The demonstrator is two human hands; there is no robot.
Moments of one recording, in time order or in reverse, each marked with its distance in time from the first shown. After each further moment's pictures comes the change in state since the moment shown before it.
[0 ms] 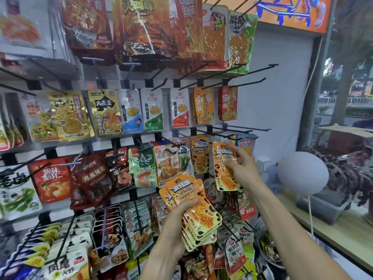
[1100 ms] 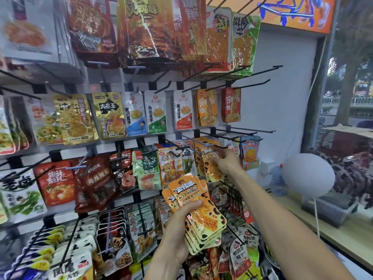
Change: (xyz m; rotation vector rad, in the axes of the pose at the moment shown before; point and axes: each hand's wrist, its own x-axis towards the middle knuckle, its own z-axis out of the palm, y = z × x) left_hand 0.003 0.004 -0.004 -0.004 -0.010 0.010; right_hand 0.058 0.008 0.043 -0.278 -0.050 0.103
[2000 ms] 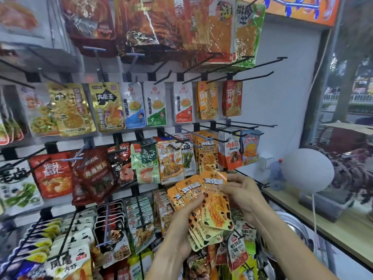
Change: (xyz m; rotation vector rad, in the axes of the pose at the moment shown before) left_hand 0.012 -0.016 -0.001 -0.083 -0.073 -0.104; right_hand -0.095 0.047 -0.013 0.390 -0.034 0.244
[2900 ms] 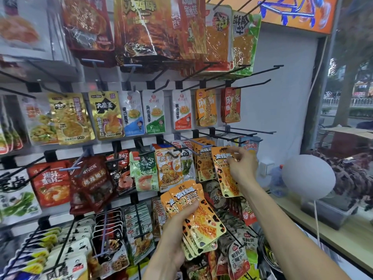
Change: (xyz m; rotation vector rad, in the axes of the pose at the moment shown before) left_hand -0.013 0.017 0.012 0.107 0.081 0.210; right_hand 0.078 -0.045 0.009 -0.217 0.340 -0.393
